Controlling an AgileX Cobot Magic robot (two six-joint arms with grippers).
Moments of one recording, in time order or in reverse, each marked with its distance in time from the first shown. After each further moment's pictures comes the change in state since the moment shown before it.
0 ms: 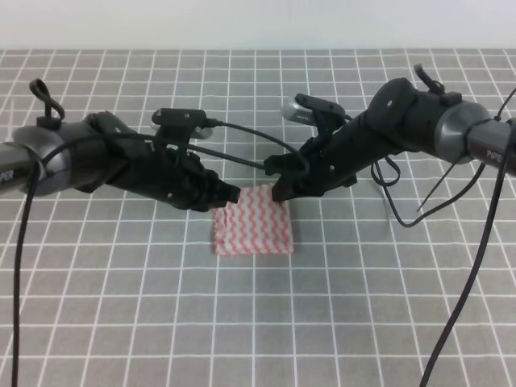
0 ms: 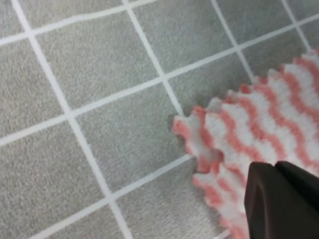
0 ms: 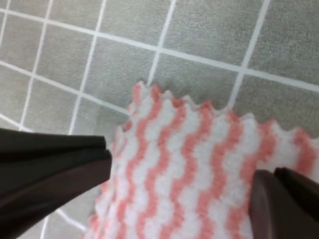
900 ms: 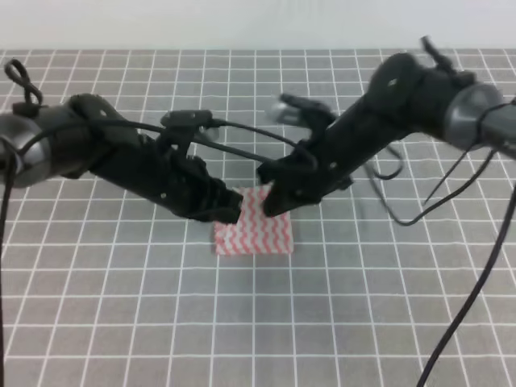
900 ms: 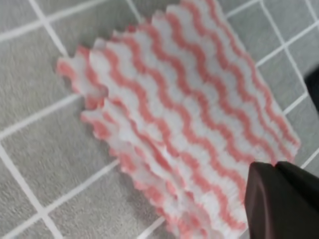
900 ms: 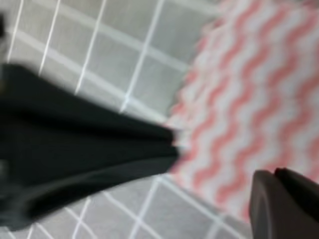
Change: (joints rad) left arm 0.008 -0.073 -0.001 0.022 0.261 -0.019; right arm 0.024 -0.078 -0.005 -0.033 0.205 0.008
